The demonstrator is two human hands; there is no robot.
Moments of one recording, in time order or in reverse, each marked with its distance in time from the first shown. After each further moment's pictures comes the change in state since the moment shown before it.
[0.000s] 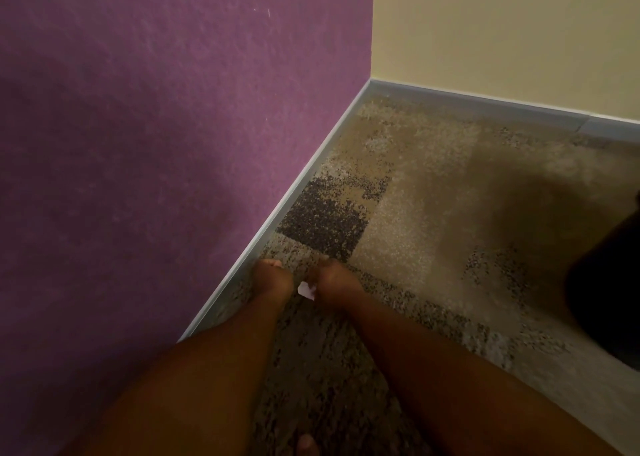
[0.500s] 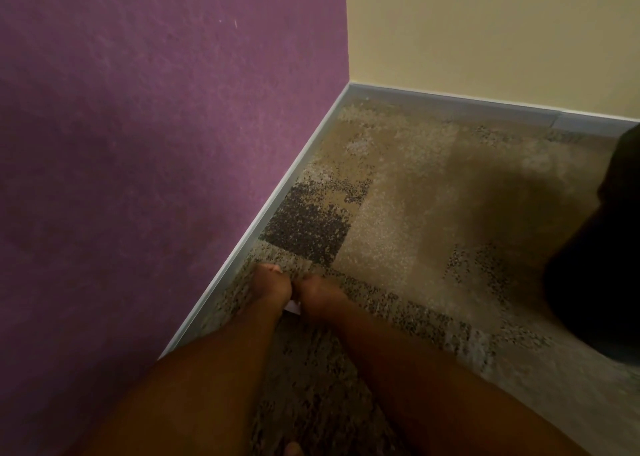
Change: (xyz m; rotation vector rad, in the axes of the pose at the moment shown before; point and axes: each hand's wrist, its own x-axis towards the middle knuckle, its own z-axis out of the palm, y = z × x) left_hand -0.020 0.014 0.017 0.047 -0.023 0.032; right_hand -0.025 -0.003 -0.010 -0.077 -0.053 -0.105
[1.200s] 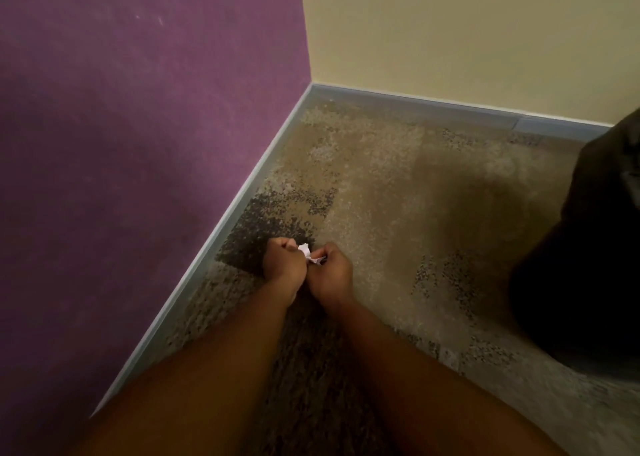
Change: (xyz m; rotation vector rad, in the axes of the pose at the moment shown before) left_hand -0.039 0.096 0.058 -0.148 -0.108 0.154; right_hand 0.010 0.062 -0.037 0.946 0.770 0.460
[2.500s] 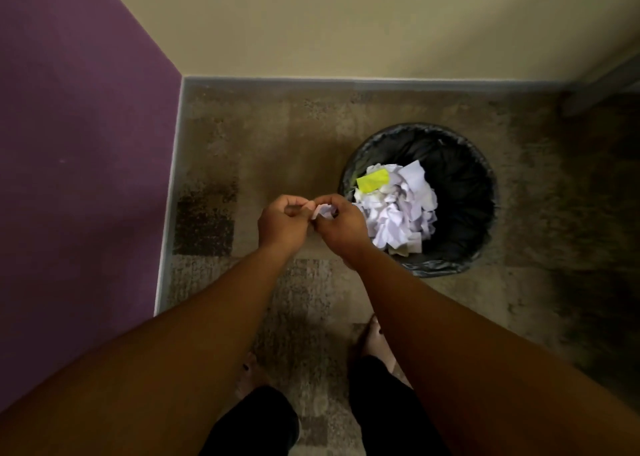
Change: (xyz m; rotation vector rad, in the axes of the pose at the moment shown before) left_hand -0.250 0.271 -0.023 0.234 -0.526 0.101; right_hand -0.098 -0.232 -0.308 -0.021 0.111 0.255
